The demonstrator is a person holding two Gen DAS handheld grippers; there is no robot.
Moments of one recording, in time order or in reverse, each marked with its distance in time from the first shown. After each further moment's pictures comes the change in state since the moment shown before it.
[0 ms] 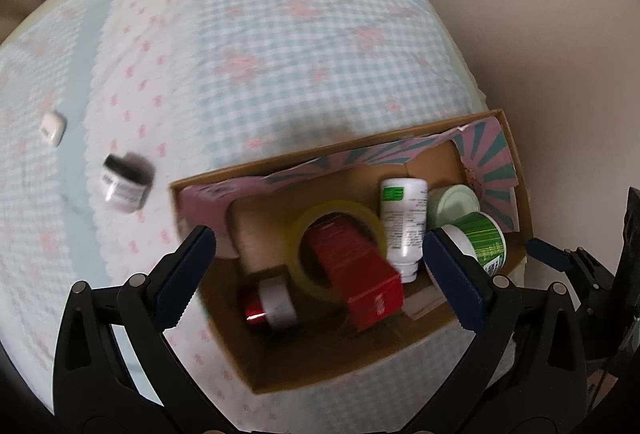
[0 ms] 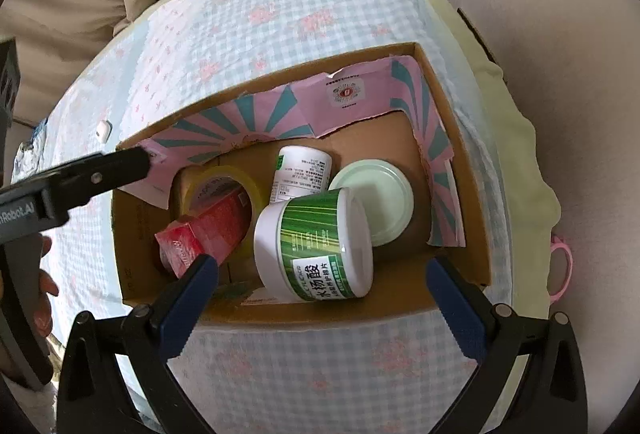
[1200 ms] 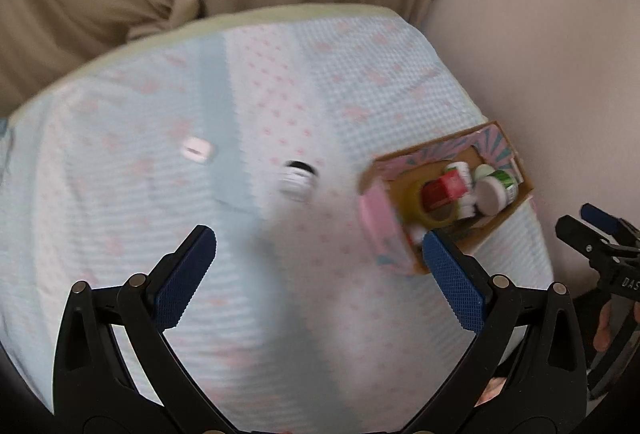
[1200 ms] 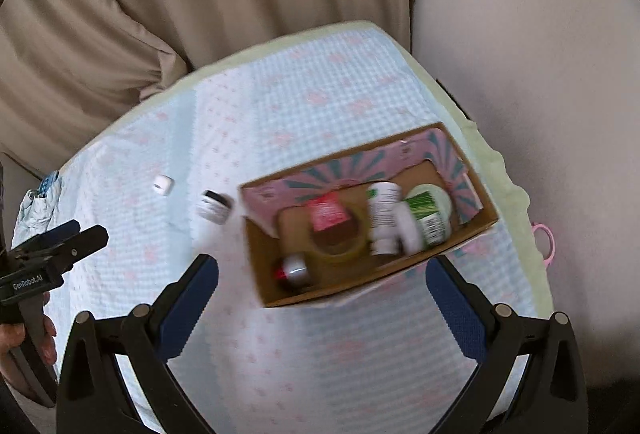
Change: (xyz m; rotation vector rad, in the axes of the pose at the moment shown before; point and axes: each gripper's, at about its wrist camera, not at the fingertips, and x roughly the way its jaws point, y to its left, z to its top) left arm -0.194 0.177 -0.091 0.120 -0.258 0.037; right arm -0.125 0.166 -0.071 0.087 -0.304 -0.092
